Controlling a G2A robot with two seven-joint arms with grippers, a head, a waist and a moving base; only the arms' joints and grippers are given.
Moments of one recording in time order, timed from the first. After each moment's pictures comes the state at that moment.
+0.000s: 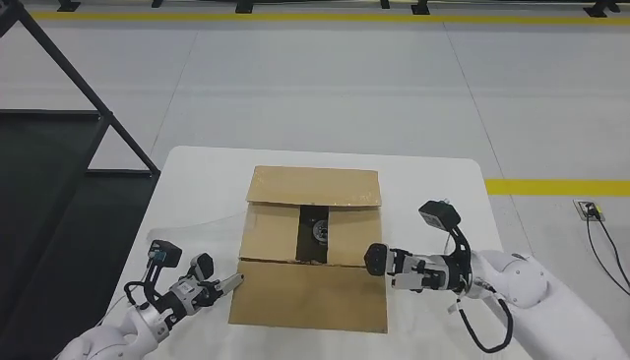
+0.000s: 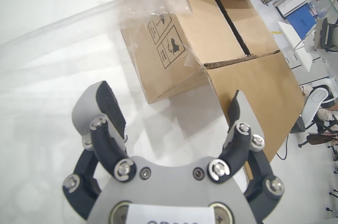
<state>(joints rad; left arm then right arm) 1.47 -1.06 -1.63 -1.76 0.57 -0.48 -0.52 -0.79 -0.85 0.88 -1.47 0.66 -0.82 0.99</state>
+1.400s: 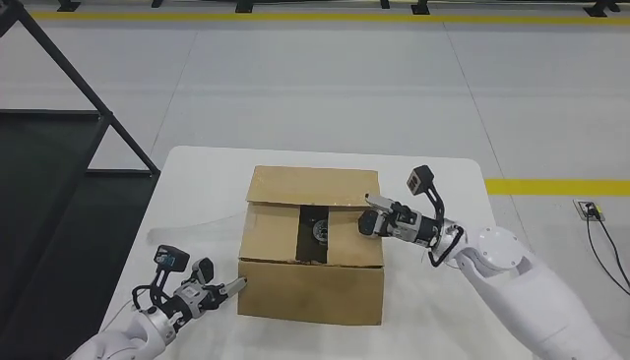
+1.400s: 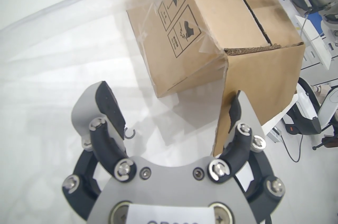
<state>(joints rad) 1.49 -1.06 -1.59 -1.75 0.67 -0.43 -0.45 -0.65 -0.97 0.82 -1.30 0.73 -0.22 0.74</state>
